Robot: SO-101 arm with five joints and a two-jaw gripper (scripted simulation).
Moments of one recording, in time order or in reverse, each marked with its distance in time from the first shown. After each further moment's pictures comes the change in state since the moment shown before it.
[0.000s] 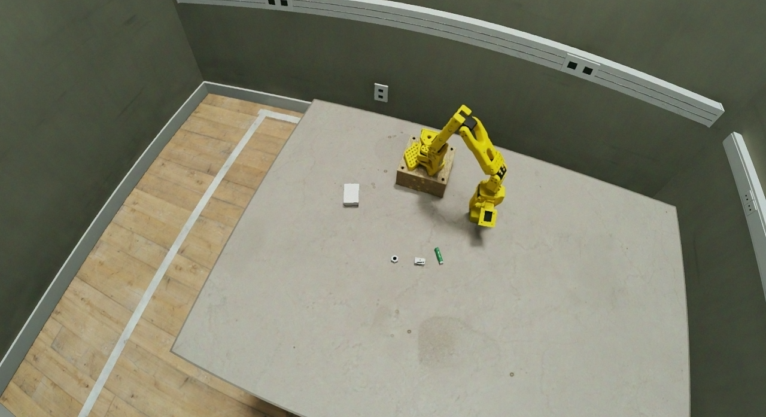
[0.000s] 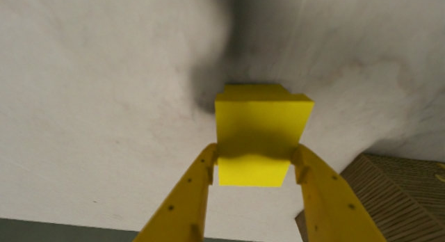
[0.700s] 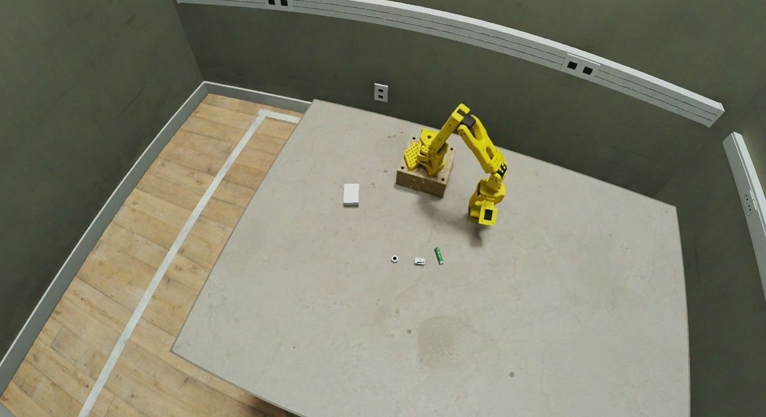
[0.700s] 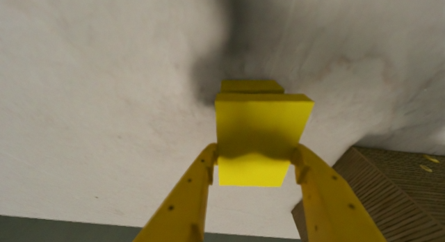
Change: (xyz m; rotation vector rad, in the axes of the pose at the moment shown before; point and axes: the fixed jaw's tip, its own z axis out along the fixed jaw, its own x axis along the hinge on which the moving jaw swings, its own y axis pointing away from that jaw) arm 0.001 -0.002 -0.006 0.009 0.004 0.000
